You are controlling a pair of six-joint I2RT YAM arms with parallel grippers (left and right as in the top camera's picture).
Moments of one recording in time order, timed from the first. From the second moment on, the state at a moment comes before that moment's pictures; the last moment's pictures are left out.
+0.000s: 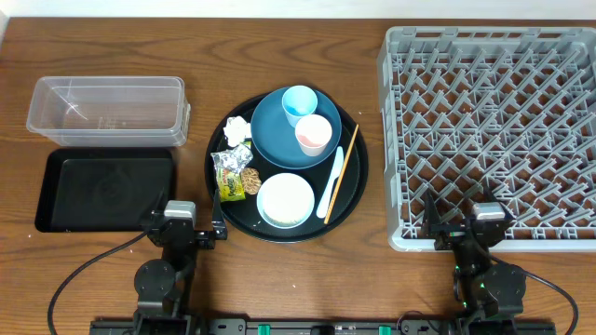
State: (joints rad) left arm -0.06 0.01 0.02 -0.11 0.00 0.04; right arm 0.07 0.01 0.01 -0.07 0.00 0.00
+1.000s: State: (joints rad) left arm -0.06 0.01 0.02 -0.08 0.24 -0.14; right arm 0.07 0.01 0.01 -0.07 0.00 0.00
